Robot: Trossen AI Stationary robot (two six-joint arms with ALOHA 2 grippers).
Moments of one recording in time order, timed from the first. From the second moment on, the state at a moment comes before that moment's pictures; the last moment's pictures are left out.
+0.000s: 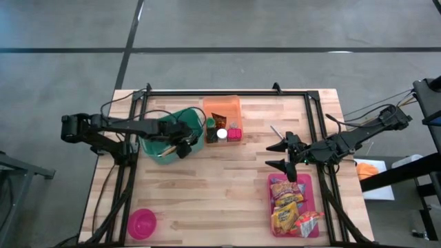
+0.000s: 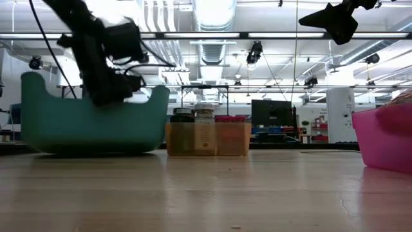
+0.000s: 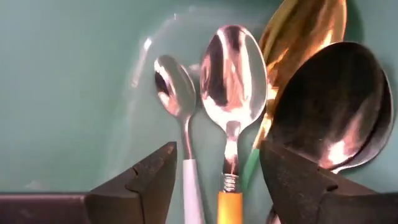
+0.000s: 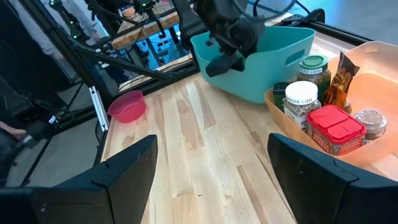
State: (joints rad) left arm 0.20 1.36 0.66 -0.55 -0.21 -0.40; right arm 0.43 0.82 0.60 -0.10 0.47 0.58
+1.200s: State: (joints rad) left arm 0.07 1.34 0.80 -0.83 -0.24 -0.51; right arm 0.43 0.82 0.60 -0.10 0.47 0.52
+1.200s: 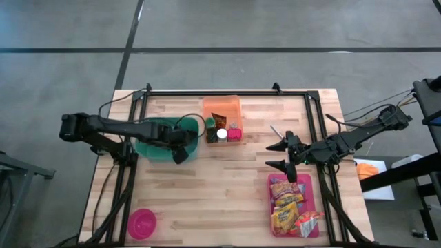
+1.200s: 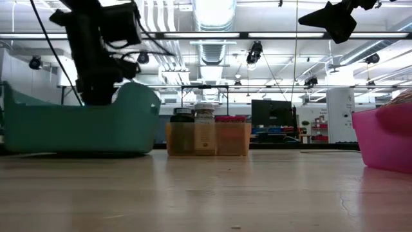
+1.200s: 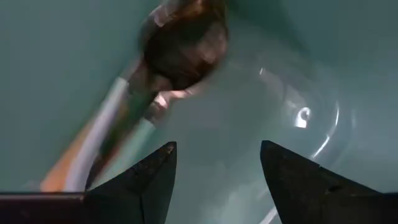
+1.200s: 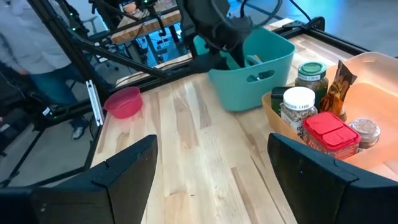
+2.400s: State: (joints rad) left arm 0.07 1.23 0.80 -0.79 -0.25 -0.52; right arm 0.43 0.82 0.60 -0.10 0.47 0.51
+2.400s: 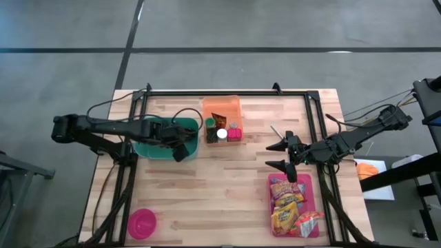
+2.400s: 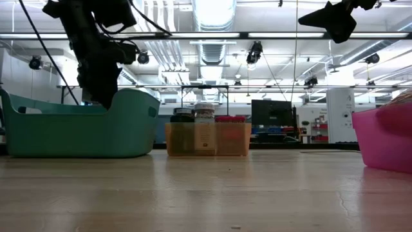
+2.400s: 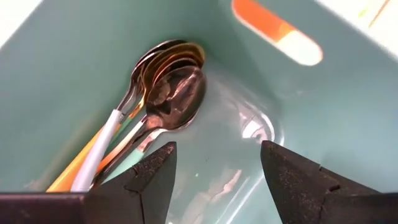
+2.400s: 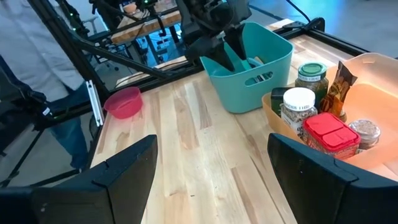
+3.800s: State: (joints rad) left arm 0.02 0.98 0.74 -0.32 -0.40 -0.49; right arm -0.36 1.03 0.84 -1.00 0.15 0.72
